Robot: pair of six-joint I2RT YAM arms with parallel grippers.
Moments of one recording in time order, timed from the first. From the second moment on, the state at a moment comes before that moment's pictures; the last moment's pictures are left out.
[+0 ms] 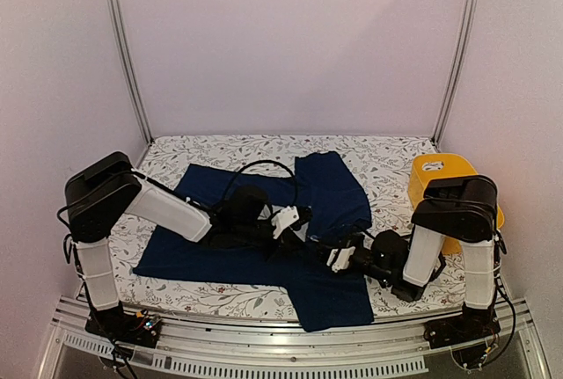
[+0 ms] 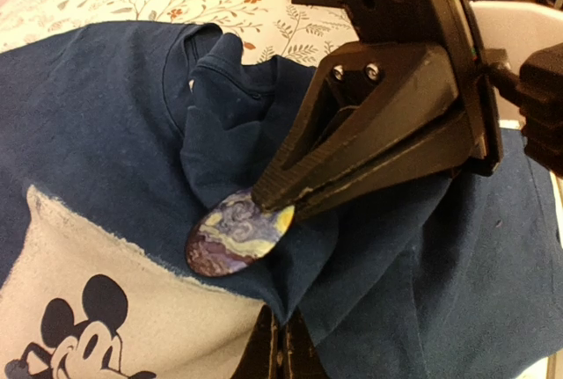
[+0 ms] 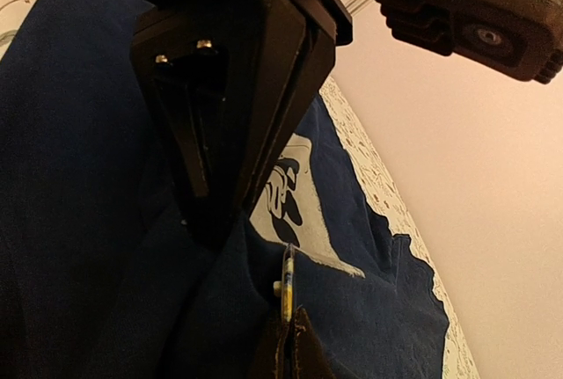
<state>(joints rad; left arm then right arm) -0.92 1.94 0.92 0.38 0.40 0.22 0.95 2.09 0.38 1.55 0.04 -0.81</state>
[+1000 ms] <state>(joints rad) -0.92 1.94 0.92 0.37 0.40 0.22 0.92 2.05 0.34 1.56 -0.18 -0.41</state>
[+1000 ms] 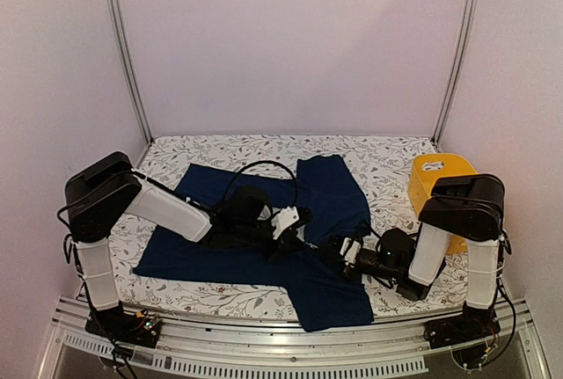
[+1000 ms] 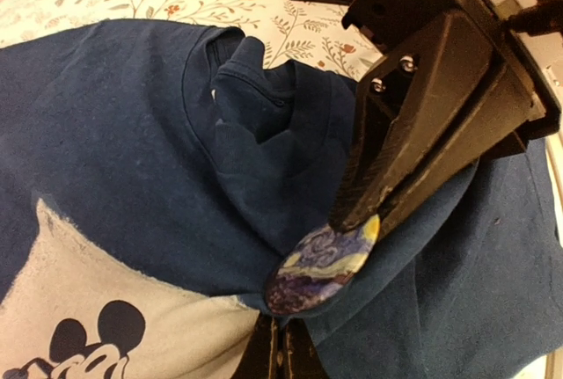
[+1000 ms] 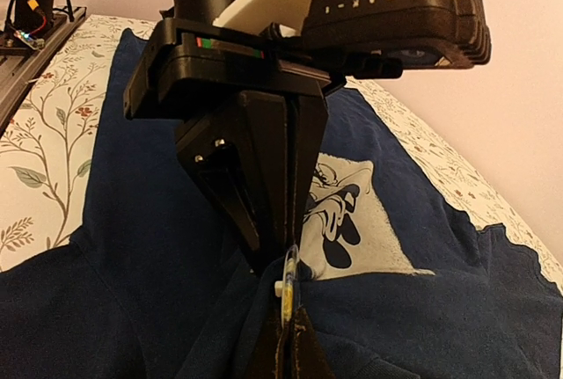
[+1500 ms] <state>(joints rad) -0.92 1.95 0.93 0.38 0.39 0.23 0.90 2.02 0.34 1.56 -0.24 -0.34</state>
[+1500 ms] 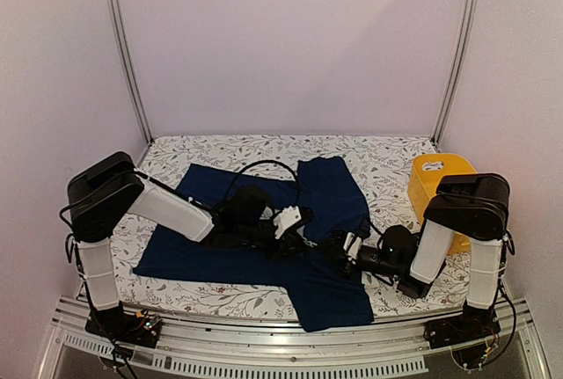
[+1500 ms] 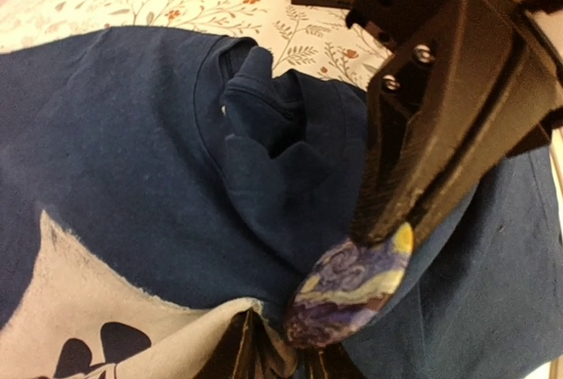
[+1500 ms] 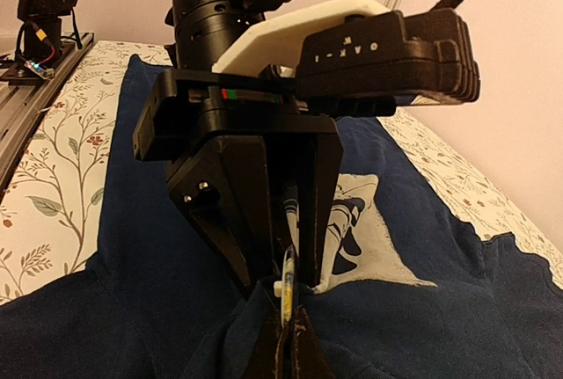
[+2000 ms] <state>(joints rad) -0.92 1.79 0.89 0.31 0.42 0.30 0.86 1.99 0.34 1.56 -0.33 -0.32</state>
